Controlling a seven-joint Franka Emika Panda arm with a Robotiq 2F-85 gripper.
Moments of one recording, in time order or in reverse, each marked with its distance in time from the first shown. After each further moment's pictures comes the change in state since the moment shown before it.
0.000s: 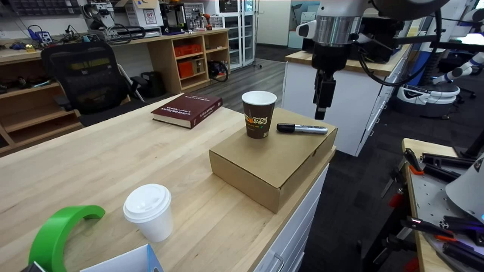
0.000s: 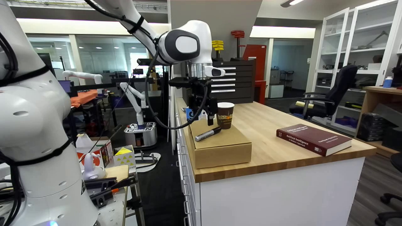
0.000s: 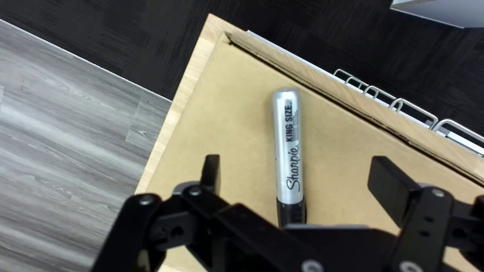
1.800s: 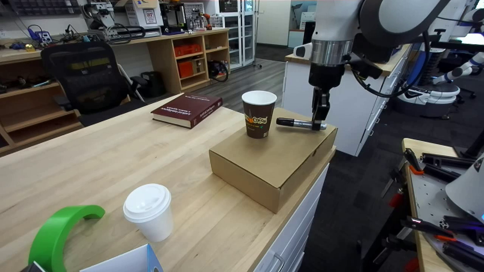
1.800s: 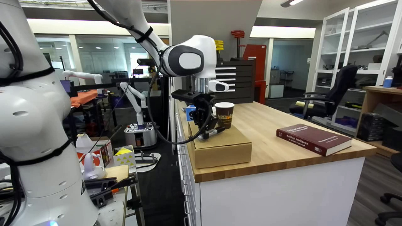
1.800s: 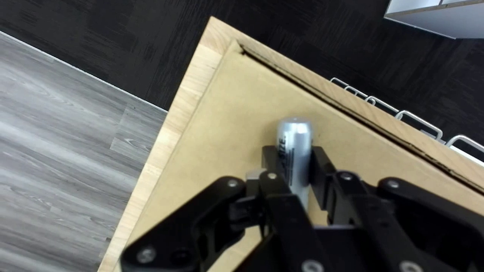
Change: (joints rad) arm -0.004 0.083 -0.035 -0.036 0.034 0.096 -0.081
